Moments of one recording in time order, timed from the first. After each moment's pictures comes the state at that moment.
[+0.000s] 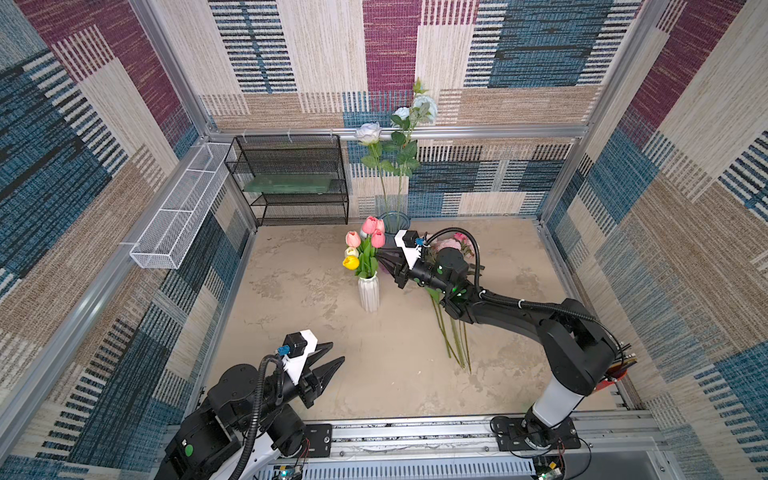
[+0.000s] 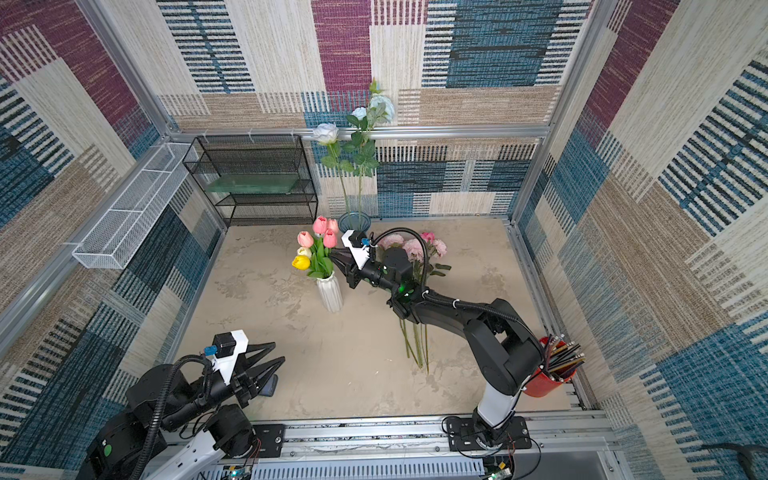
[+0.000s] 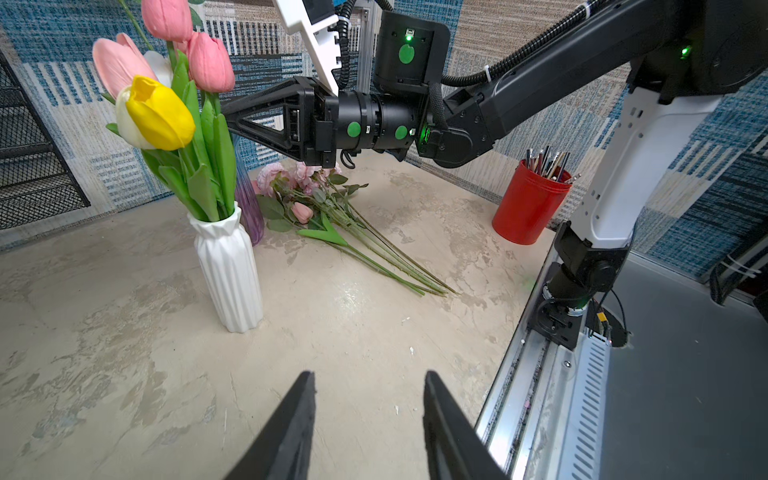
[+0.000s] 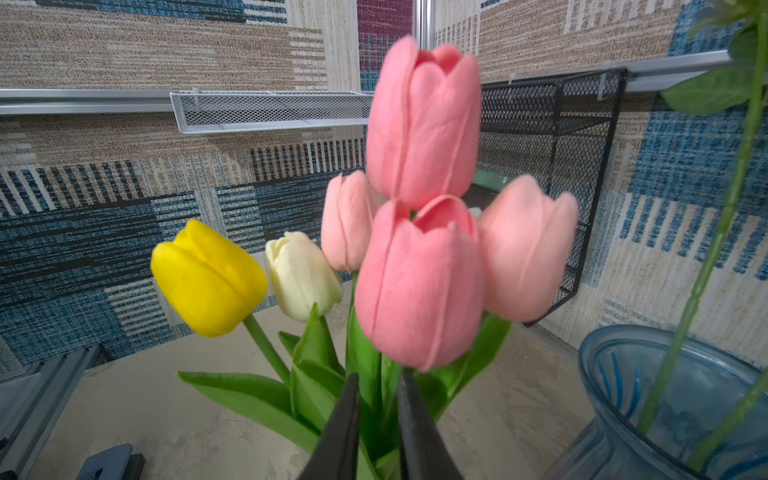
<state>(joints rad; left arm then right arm) -0.77 0.15 0.69 -0.74 0.11 -0.08 0.68 1.73 1.07 0.74 -0.39 0.05</state>
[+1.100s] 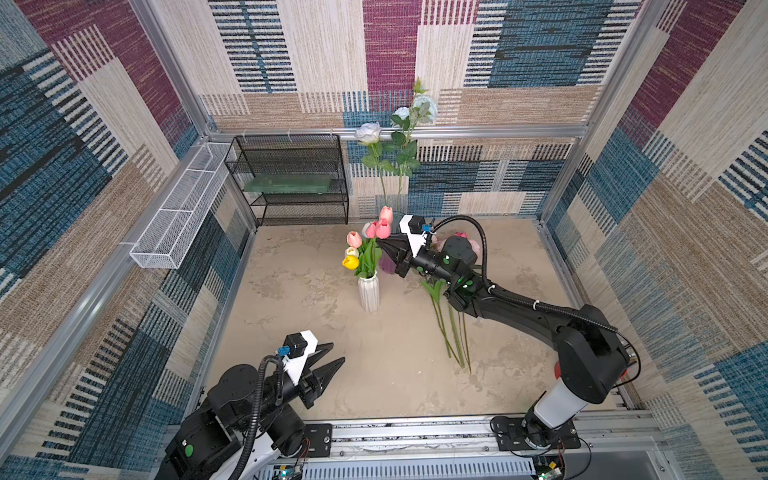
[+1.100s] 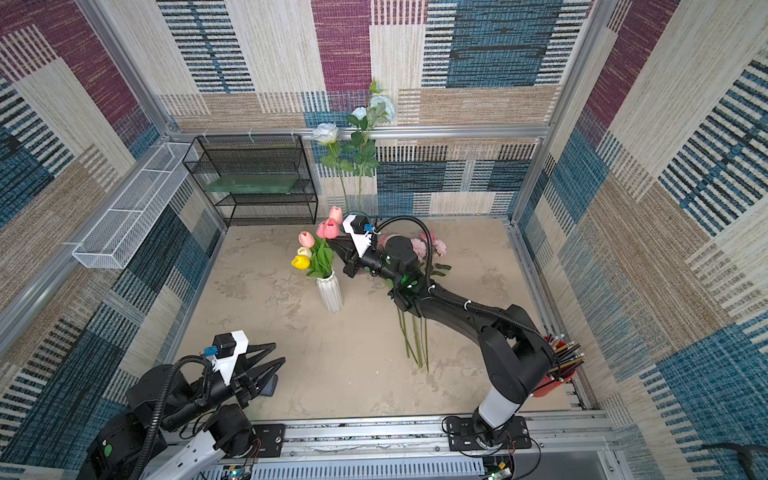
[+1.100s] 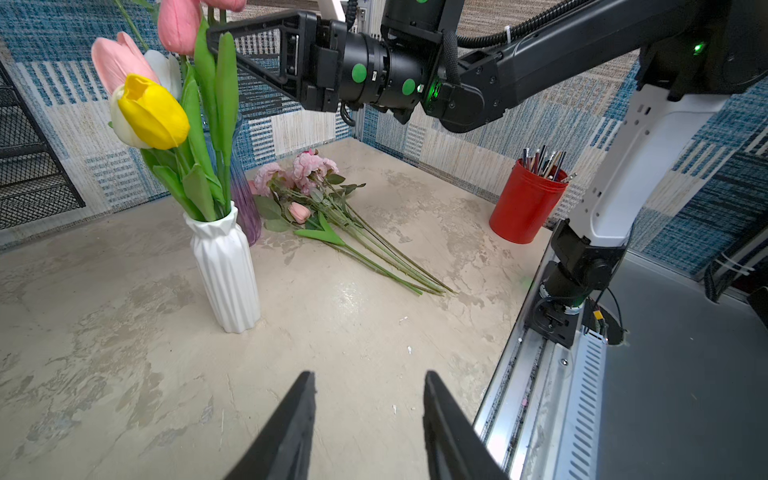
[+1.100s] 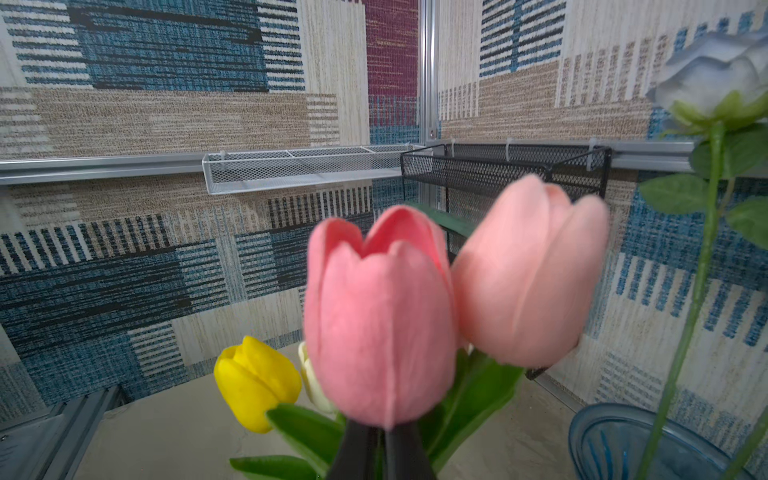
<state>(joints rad) -0.77 0.14 0.69 -0.74 0.12 -0.08 0.68 1.64 1.15 0.66 -0.41 0.09</state>
